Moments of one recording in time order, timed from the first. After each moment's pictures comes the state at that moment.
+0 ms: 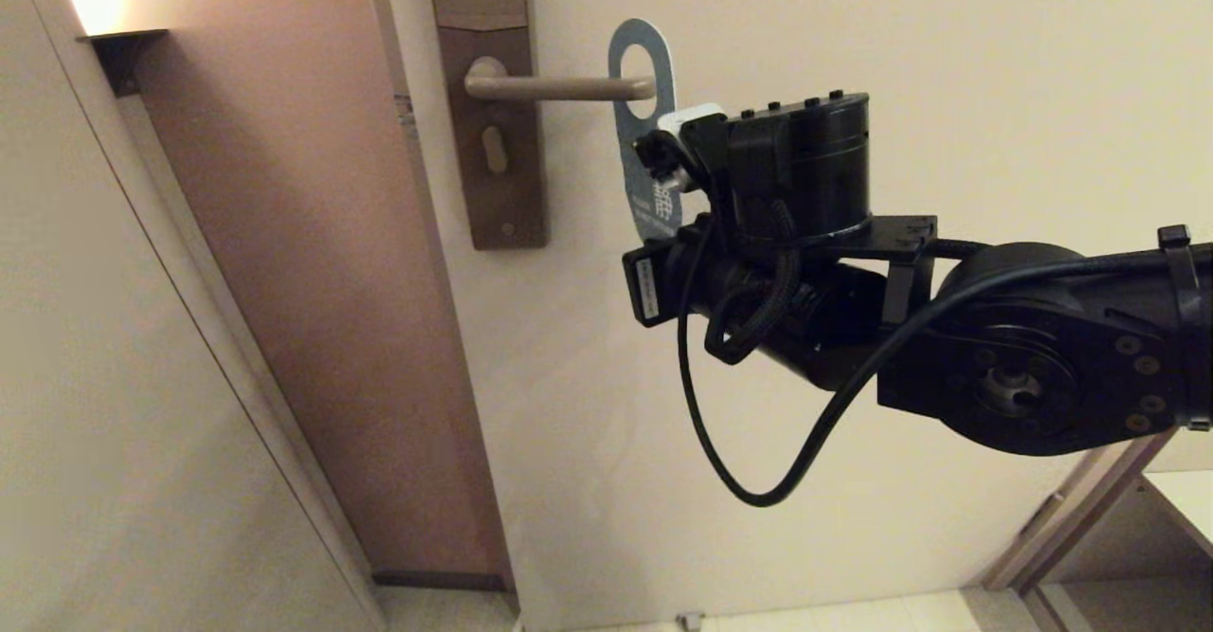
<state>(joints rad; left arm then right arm) 0.00 0.00 0.00 0.00 -0.01 0.06 0.82 1.90 -1.40 -0.24 -0.46 -0.01</state>
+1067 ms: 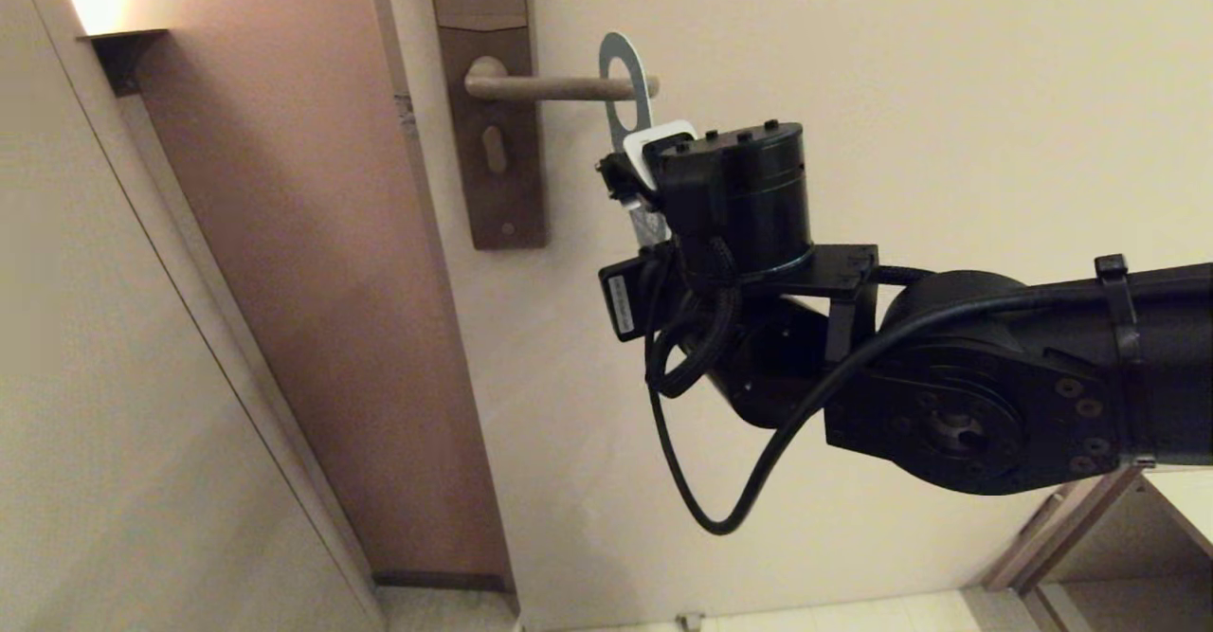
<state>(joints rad) 0.00 0.00 0.00 0.00 -0.01 0.06 0.89 1.95 -1.44 -0.24 -0.67 -0.01</state>
